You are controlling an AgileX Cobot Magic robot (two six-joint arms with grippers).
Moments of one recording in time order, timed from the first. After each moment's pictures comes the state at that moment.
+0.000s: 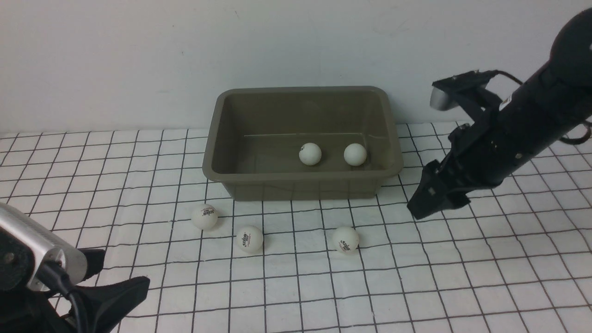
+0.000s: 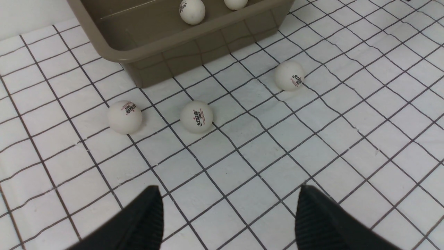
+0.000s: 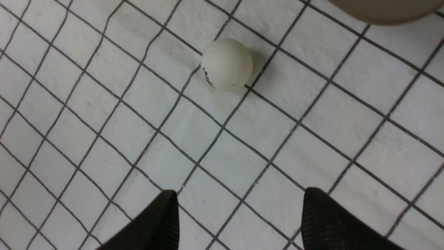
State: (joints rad) right arm 0.24 1.68 -1.30 0.48 1.13 -0.63; left arm -0.01 0.63 -0.50 -0.77 0.73 0.84
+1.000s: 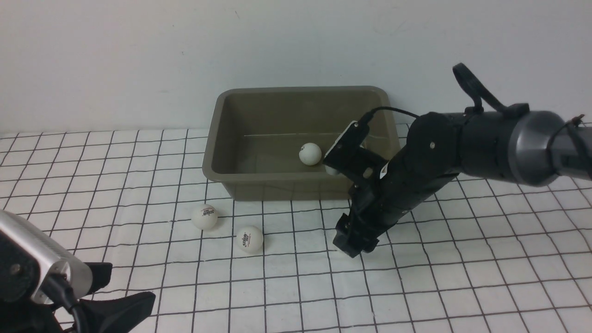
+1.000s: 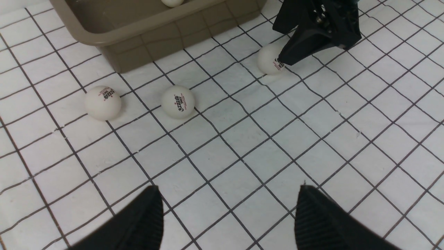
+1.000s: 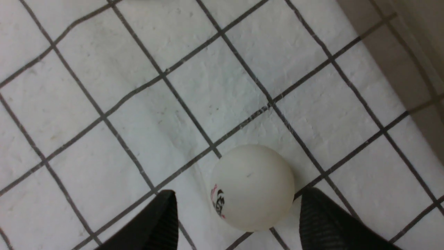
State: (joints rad) right arm 0.52 1.92 -1.29 0.33 0.71 -0.73; left arm -0.01 0.63 -0.50 -0.77 0.79 0.84
